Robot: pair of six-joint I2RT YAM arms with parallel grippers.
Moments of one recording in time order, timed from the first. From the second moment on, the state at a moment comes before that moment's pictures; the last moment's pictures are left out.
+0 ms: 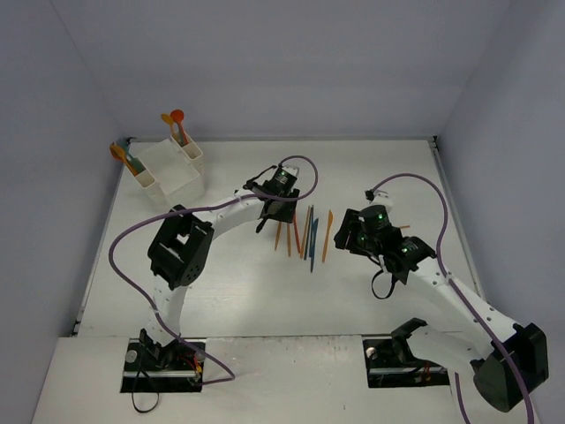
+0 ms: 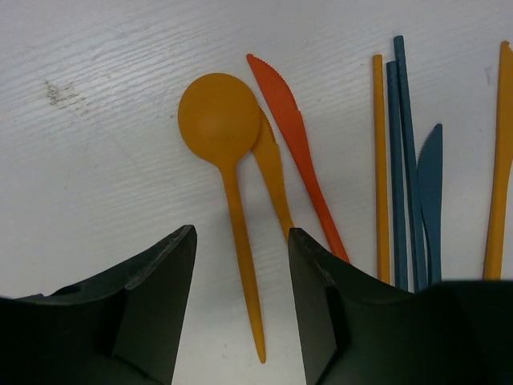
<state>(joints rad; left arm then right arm) -0.67 2.06 1.57 -0.46 -0.14 -0.35 0.52 1.01 0.73 -0.46 0.17 0.64</state>
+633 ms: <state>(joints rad) -0.66 2.18 1.69 -0.51 -0.16 -0.36 0.52 0.95 0.71 -0.48 0.17 0.65</state>
